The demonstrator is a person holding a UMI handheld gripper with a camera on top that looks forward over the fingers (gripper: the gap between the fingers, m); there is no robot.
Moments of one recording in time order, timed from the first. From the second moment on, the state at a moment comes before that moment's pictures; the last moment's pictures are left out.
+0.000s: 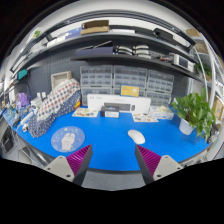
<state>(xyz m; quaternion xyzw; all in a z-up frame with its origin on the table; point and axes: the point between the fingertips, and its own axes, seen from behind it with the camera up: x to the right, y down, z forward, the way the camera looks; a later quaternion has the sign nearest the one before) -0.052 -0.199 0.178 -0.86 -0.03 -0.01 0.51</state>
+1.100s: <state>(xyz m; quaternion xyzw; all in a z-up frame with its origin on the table) 0.099 0.048 -0.004 -0.91 -0.02 -0.04 0.40</state>
